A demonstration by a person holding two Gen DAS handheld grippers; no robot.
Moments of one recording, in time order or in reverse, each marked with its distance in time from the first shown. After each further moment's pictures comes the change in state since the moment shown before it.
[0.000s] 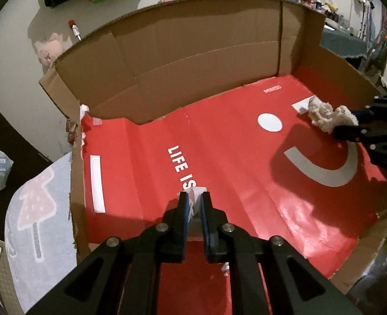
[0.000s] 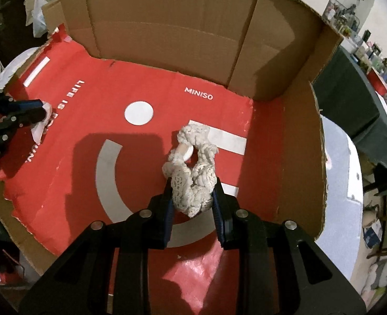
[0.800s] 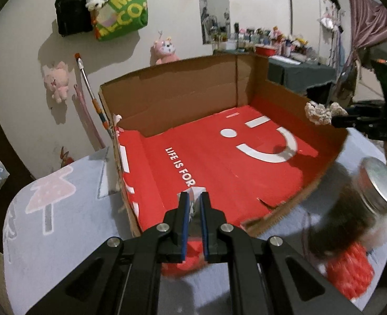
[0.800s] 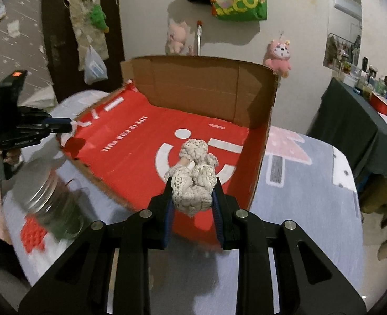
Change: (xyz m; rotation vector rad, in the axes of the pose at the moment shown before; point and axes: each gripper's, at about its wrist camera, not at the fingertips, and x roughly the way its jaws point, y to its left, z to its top) left arm -0.097 0.008 -0.076 0.013 -0.259 -0.098; right arm -0.109 -0.022 -0.100 -0.030 -0.394 0.187
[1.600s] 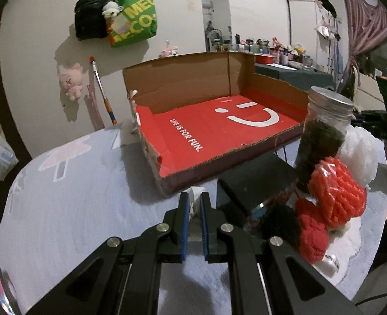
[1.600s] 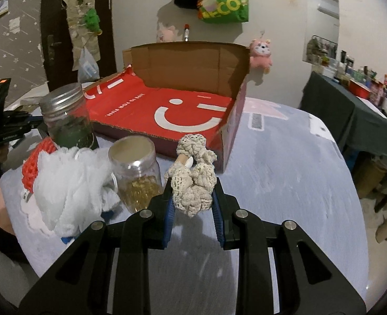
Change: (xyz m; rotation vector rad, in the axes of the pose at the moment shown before) left arm -0.059 -0.012 -0.103 -0.005 -0.107 0.017; right arm -0.054 0.009 -0.105 0.034 -0.074 -0.045
